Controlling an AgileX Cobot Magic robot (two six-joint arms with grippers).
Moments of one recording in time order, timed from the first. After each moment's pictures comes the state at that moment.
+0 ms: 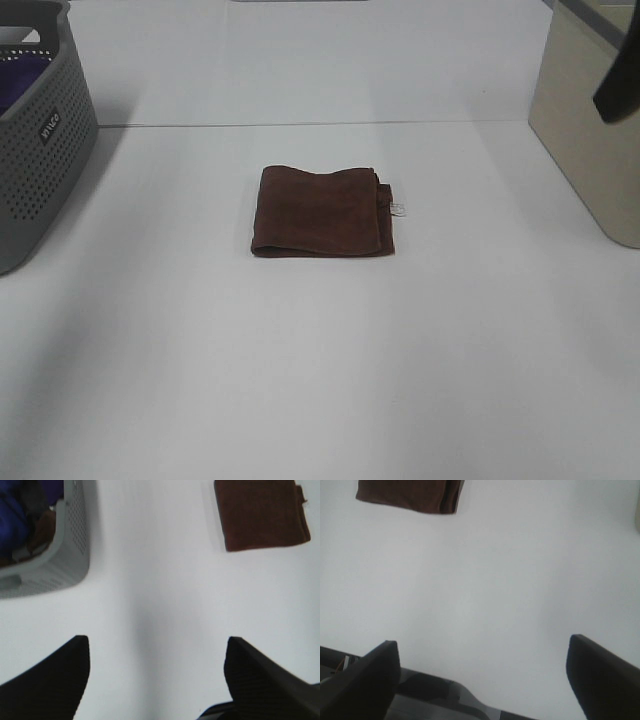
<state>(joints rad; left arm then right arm) -0.20 1.17 -1.31 -0.06 1.22 -0.08 0.10 1.23 -1.22 0.18 1.21 -0.12</state>
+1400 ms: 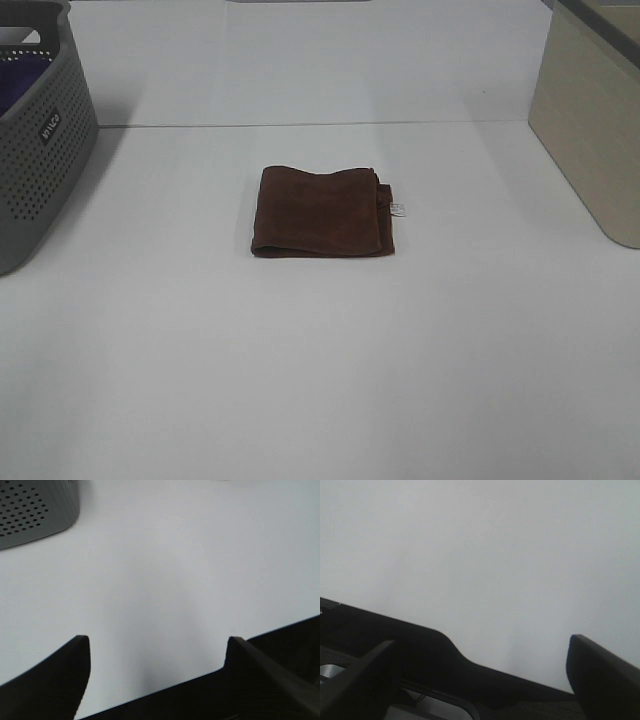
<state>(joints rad) -0.20 0.31 -0.51 -0.09 1.05 0.09 0.10 0.42 -0.51 0.17 1.07 -0.22</state>
